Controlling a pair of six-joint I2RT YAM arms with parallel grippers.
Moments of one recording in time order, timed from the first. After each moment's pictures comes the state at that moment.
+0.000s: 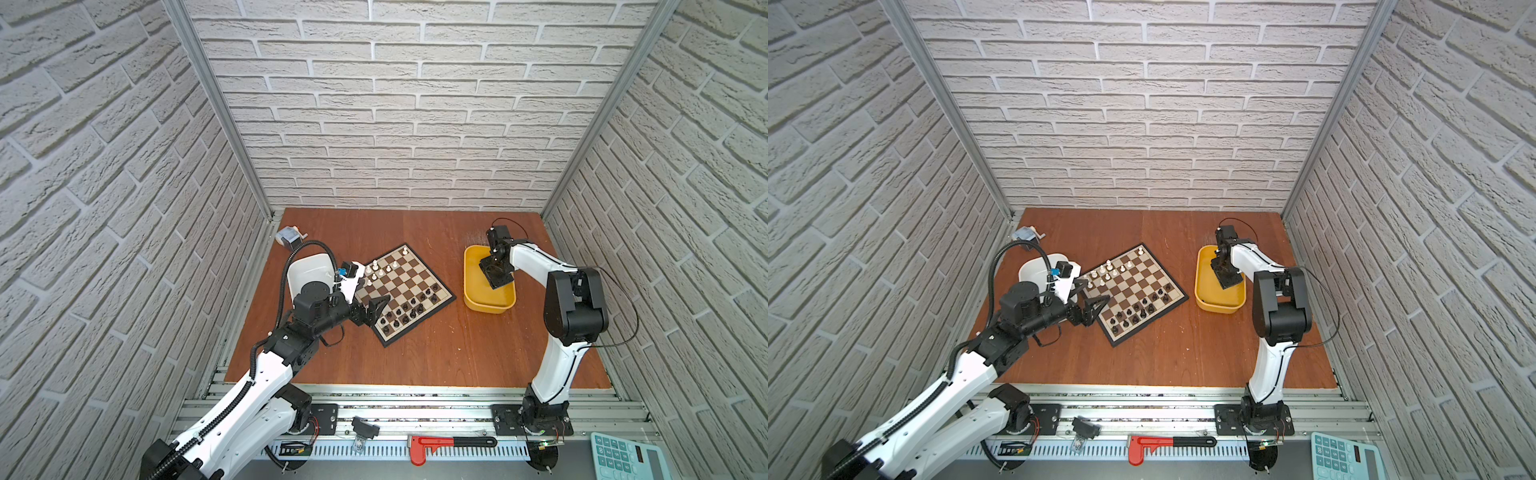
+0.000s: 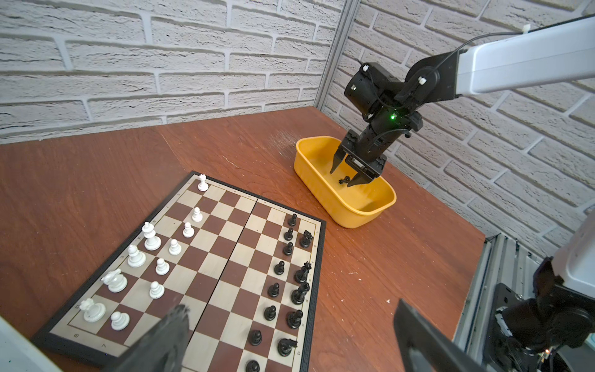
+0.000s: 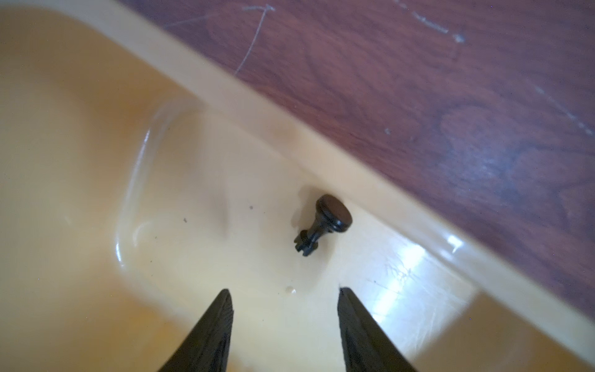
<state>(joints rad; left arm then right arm) -0.50 0.80 0.57 -0.06 0.34 -0.15 0.03 1.94 1.38 -0.77 0.13 1.35</state>
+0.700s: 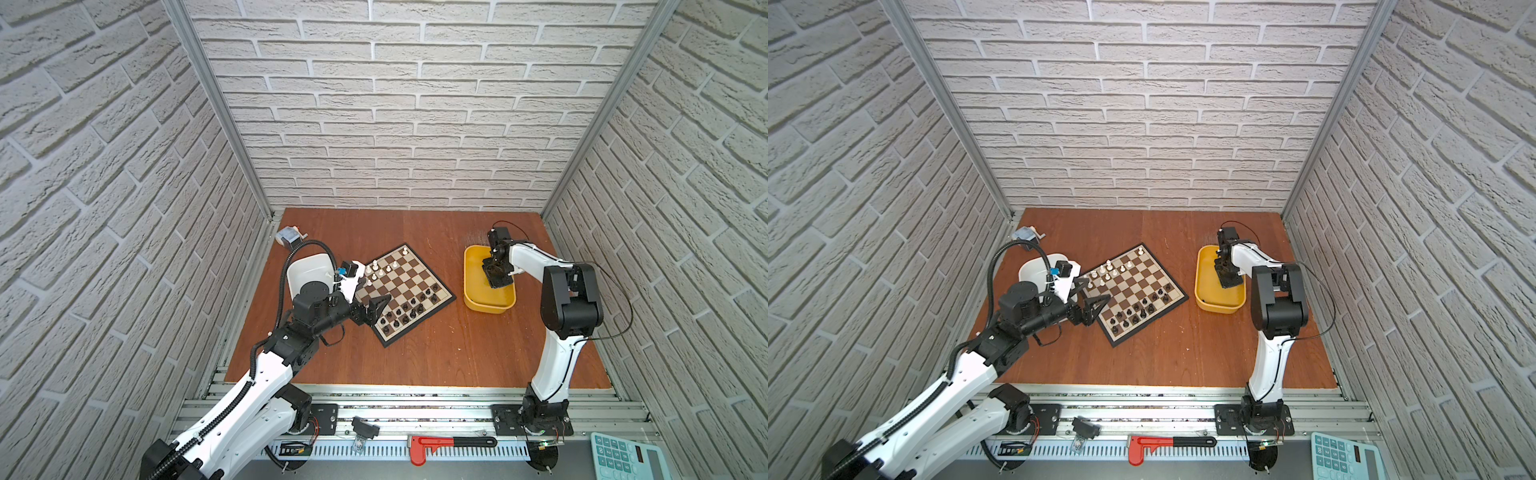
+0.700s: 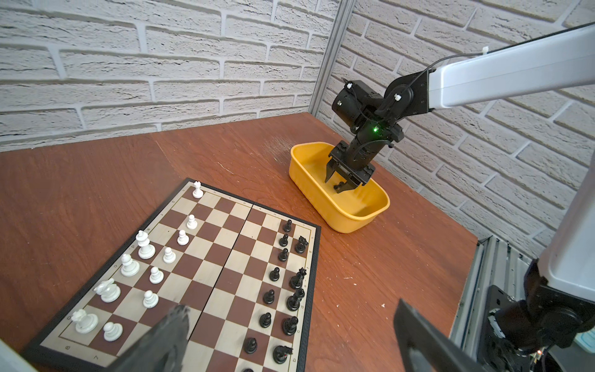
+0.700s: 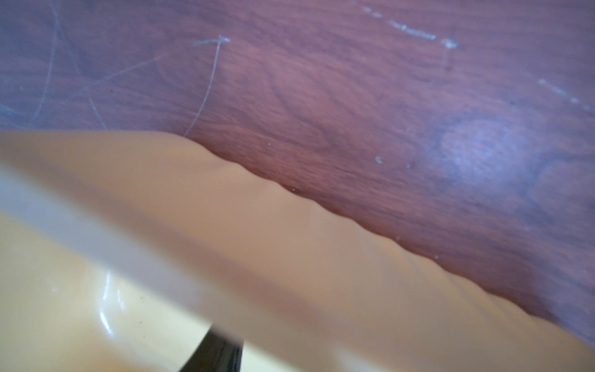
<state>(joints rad) -0.50 0.80 0.57 -0.03 0.36 -0.15 0.01 2.00 1.40 -0.76 0.15 1.45</state>
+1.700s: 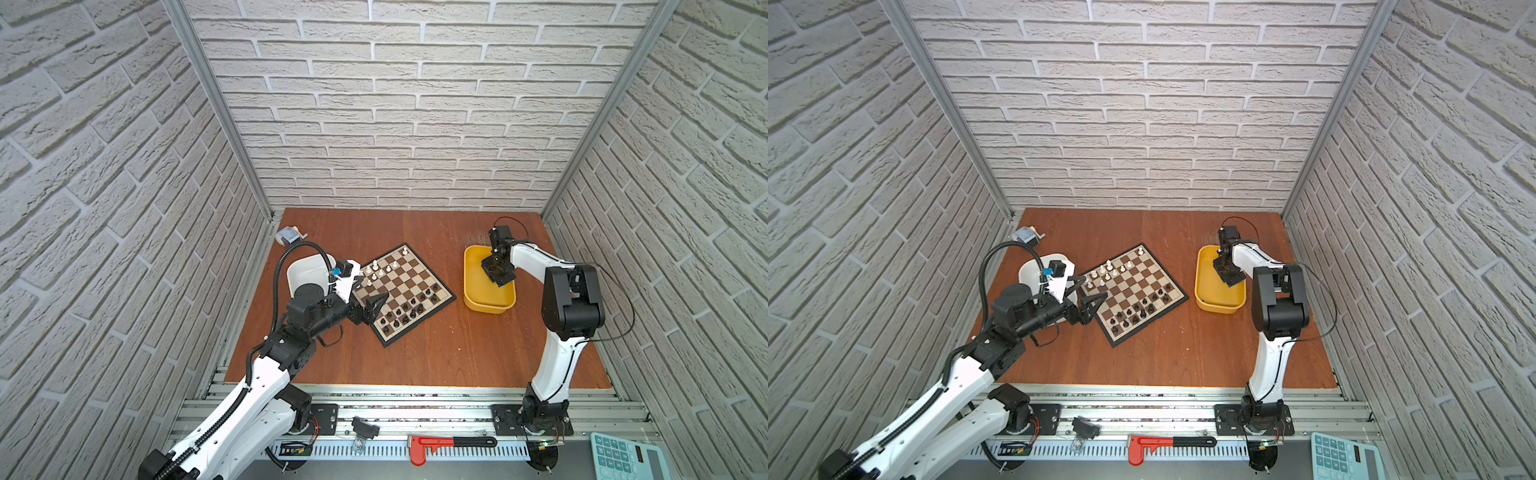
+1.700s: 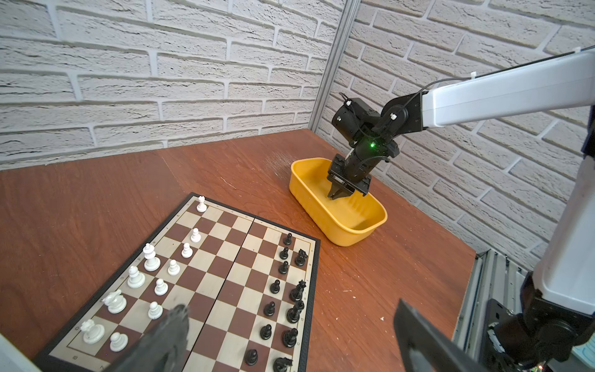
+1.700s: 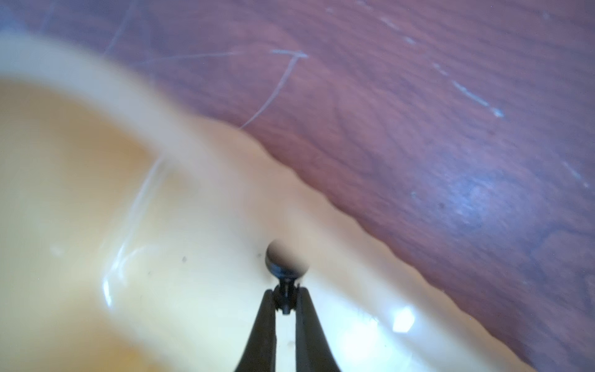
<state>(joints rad) -0.48 0.75 0.55 -0.01 0.36 -0.17 0.02 1.97 1.39 -0.72 0.16 1.14</state>
